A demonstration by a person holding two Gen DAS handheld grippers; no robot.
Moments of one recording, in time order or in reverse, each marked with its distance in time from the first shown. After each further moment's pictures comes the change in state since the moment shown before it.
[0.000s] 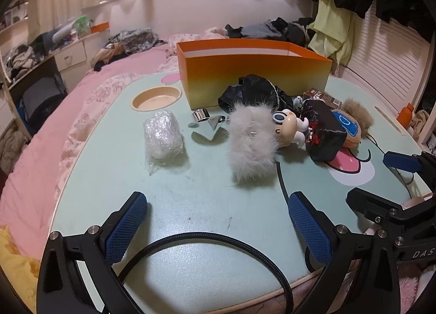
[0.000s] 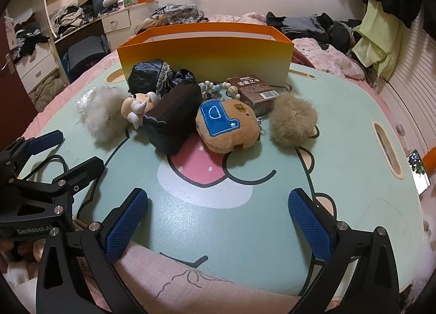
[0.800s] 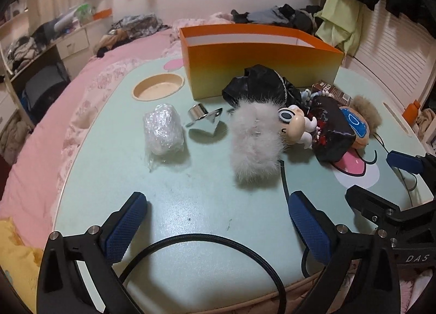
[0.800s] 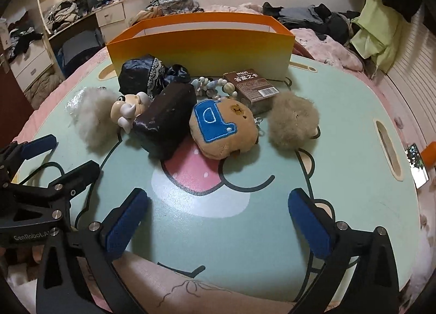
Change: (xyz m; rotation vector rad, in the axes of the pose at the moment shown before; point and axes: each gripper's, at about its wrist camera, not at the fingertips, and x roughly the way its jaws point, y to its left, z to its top) left arm 0.014 0.003 0.001 -0.010 0.084 0.028; right arm 0.008 -0.002 0.000 0.017 0.049 -0.017
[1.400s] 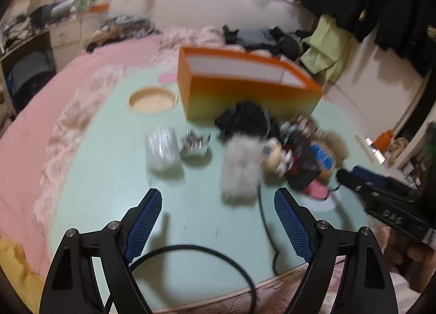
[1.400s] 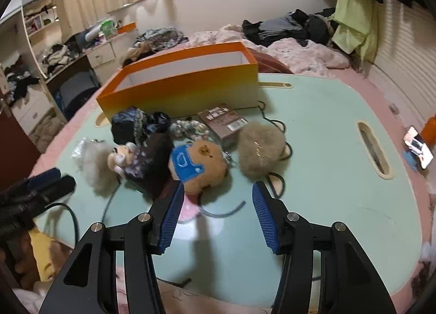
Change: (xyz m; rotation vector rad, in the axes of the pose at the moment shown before) left arm -0.027 0.014 0.015 -0.118 0.000 -0.154; right arm -0.023 -0.029 0.006 0.154 -0.120 0.026
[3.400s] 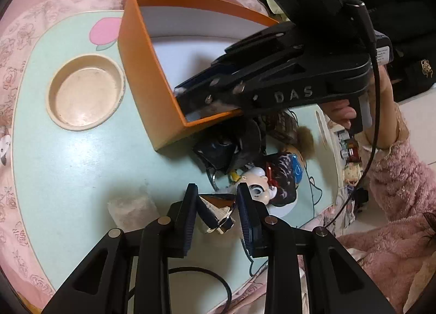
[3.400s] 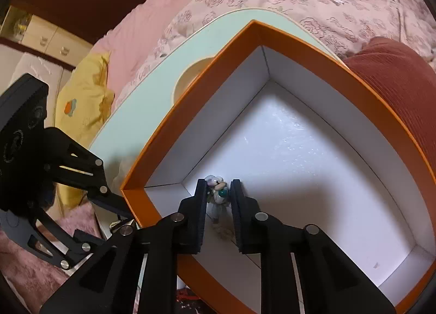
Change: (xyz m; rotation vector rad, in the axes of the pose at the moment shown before) left arm 0.089 0.039 0.100 -0.025 0.475 -0.421; right arm 0.215 0.141 0.179 -0.690 0.766 0.592
